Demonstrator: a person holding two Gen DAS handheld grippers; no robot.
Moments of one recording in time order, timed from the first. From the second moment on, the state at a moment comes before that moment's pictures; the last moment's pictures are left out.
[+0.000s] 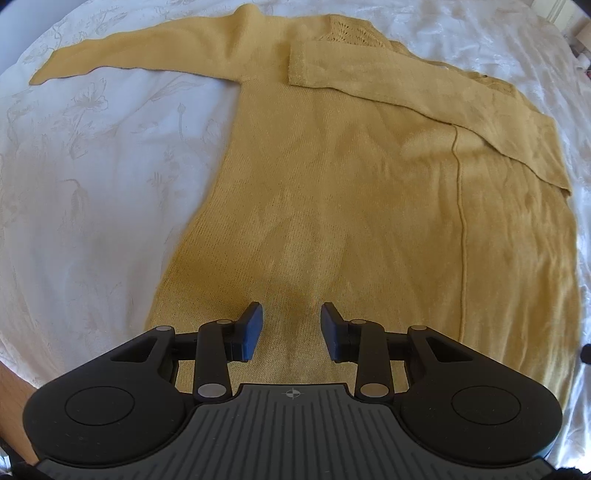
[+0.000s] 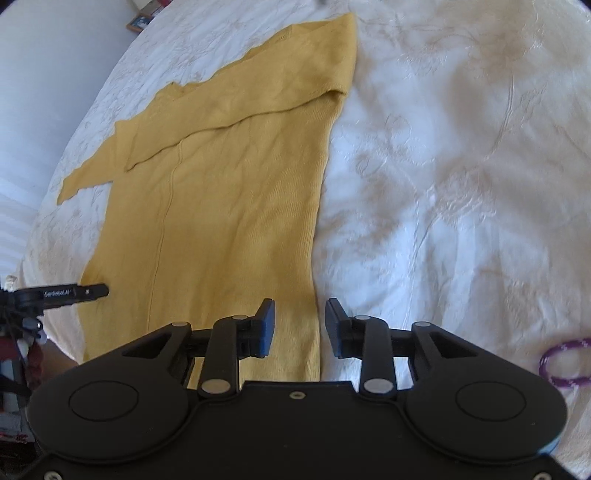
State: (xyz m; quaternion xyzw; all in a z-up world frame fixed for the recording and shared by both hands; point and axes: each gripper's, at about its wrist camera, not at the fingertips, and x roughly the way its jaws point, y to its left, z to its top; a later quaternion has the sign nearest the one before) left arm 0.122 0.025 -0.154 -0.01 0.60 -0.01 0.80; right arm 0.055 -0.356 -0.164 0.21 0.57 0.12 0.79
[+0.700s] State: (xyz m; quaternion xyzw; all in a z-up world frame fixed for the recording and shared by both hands) left arm 0.113 0.001 -0.149 0.00 0.60 -0.03 0.80; right arm 0.035 -0.327 -0.186 0.19 0.60 0.09 0.77
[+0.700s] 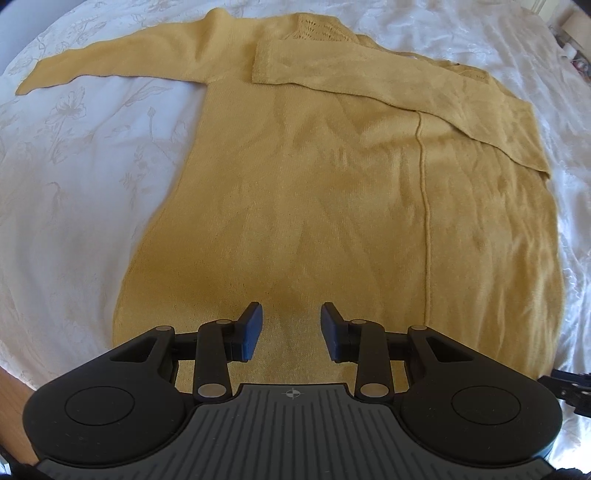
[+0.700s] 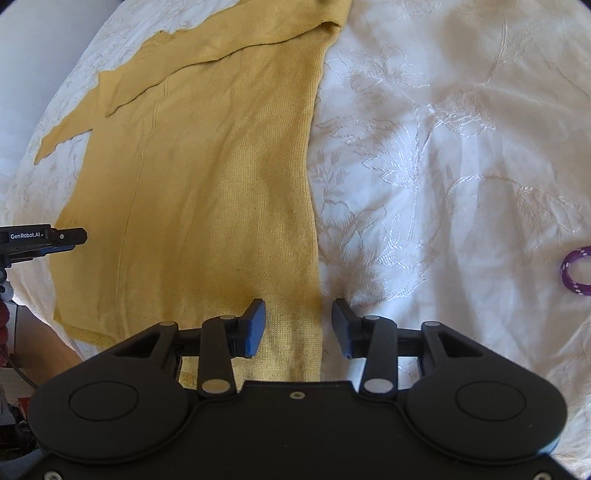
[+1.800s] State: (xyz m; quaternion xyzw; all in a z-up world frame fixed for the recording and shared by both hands) left arm 0.220 0.149 -0.126 -0.07 0.55 0.00 0.83; right arm 0.112 -0.270 -0.099 0.12 0.52 0.06 0.85
